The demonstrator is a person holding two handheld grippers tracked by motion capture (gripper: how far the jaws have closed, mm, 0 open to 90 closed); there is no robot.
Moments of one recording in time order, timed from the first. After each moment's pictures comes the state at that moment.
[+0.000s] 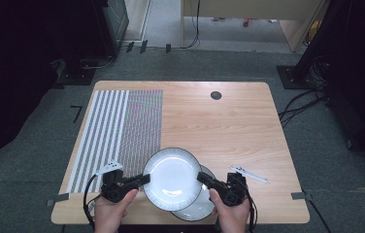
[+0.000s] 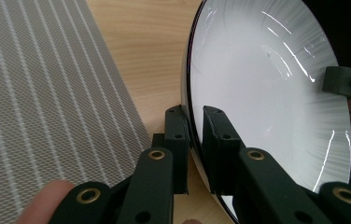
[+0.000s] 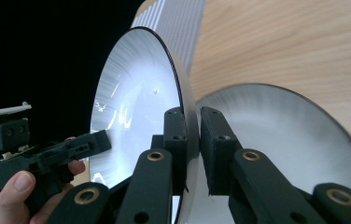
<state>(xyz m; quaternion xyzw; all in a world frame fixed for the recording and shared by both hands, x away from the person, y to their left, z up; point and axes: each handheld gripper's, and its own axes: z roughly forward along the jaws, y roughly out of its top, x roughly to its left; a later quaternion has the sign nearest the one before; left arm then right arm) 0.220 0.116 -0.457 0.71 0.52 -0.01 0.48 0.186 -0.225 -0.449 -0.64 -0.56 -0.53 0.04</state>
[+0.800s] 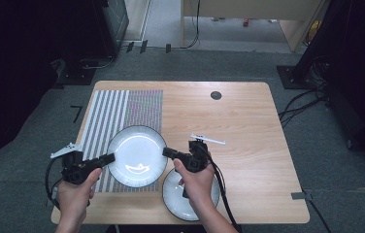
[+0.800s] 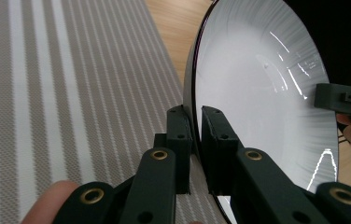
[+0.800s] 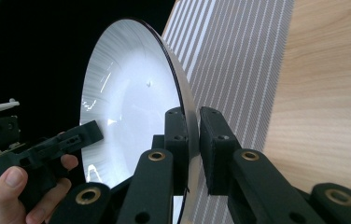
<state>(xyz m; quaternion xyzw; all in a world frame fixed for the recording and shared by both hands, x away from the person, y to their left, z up) 0.257 0.200 -0.417 0.67 0.56 0.05 0.48 0.273 -0.139 -0.424 -0.60 -0.60 -0.52 0.09</state>
